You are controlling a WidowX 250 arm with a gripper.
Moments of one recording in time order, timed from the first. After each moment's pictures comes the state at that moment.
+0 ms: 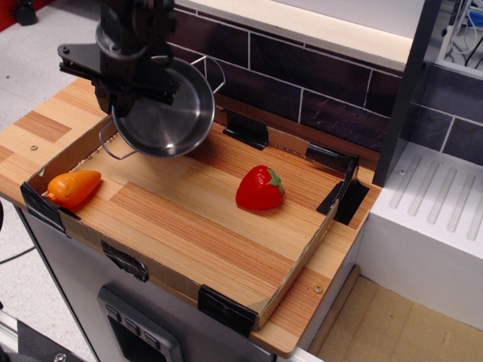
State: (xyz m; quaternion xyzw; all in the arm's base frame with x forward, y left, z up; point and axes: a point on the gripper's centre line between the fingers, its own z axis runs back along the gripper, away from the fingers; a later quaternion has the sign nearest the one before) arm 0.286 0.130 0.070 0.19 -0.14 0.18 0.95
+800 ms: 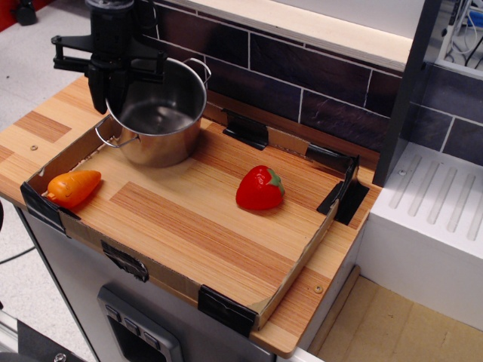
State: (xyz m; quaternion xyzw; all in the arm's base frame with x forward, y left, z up) arm 0.292 0.150 0.050 0.09 0.04 0.26 0.96
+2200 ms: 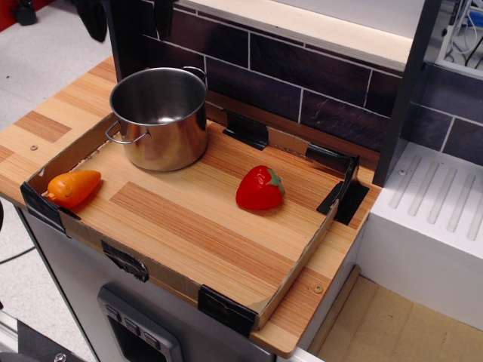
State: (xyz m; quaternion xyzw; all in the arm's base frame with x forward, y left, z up) arm 0.312 0.131 0.140 0.03 -0.08 0.28 0.96
